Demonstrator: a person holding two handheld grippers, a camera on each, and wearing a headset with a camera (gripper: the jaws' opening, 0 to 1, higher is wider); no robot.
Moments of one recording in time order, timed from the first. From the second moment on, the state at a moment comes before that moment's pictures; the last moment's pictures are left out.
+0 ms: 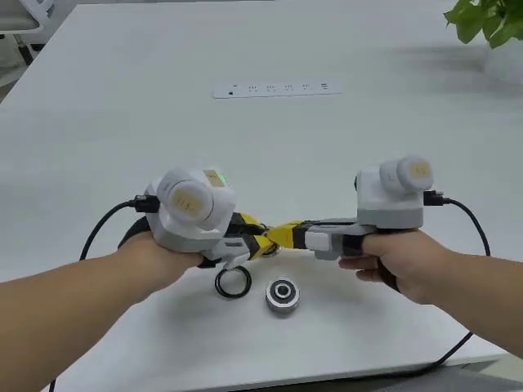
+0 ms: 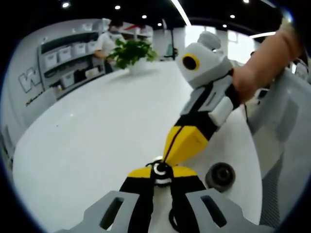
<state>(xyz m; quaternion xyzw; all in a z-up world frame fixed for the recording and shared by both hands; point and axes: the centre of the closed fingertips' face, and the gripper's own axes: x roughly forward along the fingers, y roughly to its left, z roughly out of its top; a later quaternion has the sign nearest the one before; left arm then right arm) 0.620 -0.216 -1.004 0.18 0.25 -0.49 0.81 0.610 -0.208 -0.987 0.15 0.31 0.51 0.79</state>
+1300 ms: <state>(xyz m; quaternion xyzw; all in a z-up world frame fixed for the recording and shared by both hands) 0.593 -0.193 -0.965 0.15 0.24 -0.52 0.81 0.602 -0.207 -0.966 0.15 0.30 0.51 0.79</state>
